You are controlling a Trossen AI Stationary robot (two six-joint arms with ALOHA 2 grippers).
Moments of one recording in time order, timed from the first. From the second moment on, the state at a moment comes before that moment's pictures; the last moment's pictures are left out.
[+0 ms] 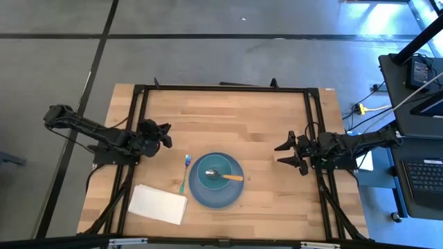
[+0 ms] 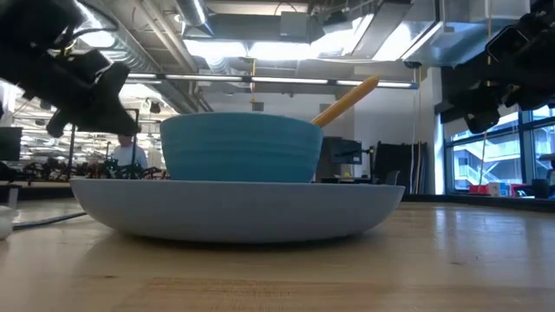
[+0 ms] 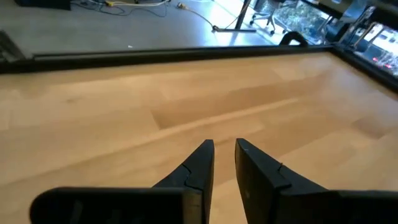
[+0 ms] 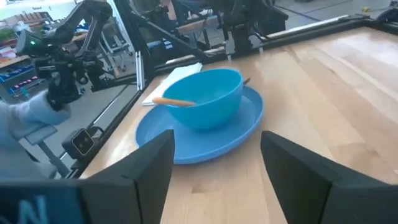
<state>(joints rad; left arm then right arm) -0.26 0.65 0.24 -0.38 -1.04 -1.06 0.18 0.14 0.01 0.02 0.01 0.29</state>
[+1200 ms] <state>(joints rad) -0.22 0.56 0.13 0.06 -0.34 -0.61 0.18 0.14 0.01 0.02 0.02 0.34</state>
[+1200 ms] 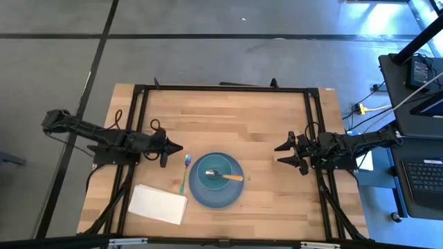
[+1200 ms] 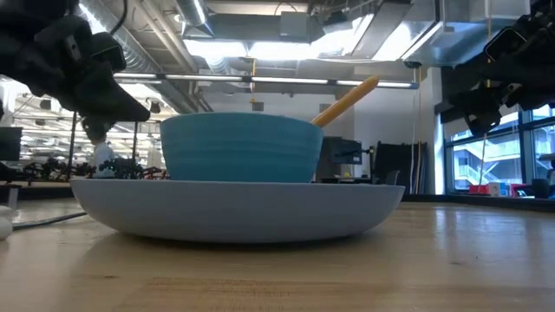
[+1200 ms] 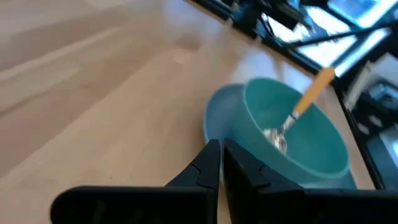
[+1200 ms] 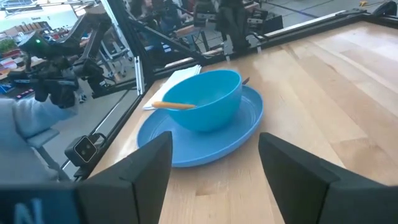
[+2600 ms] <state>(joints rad) -0.10 0.54 0.03 0.13 -0.24 -0.02 0.18 0.14 0.01 0.02 0.02 0.34</state>
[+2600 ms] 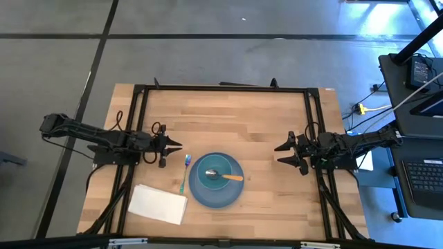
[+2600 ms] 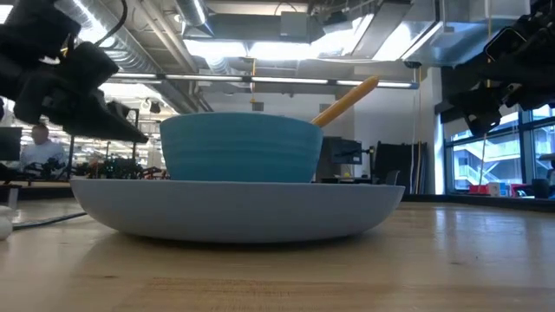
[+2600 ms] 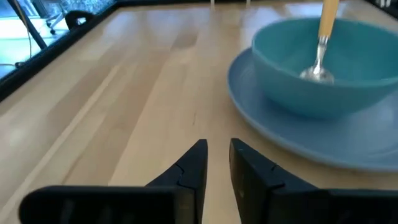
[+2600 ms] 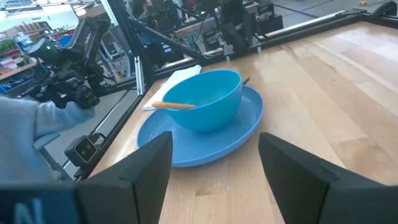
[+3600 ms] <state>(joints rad) -0.11 0.41 0.01 0.10 -0.33 -0.12 0.18 0.14 0.01 0.02 0.02 0.34</state>
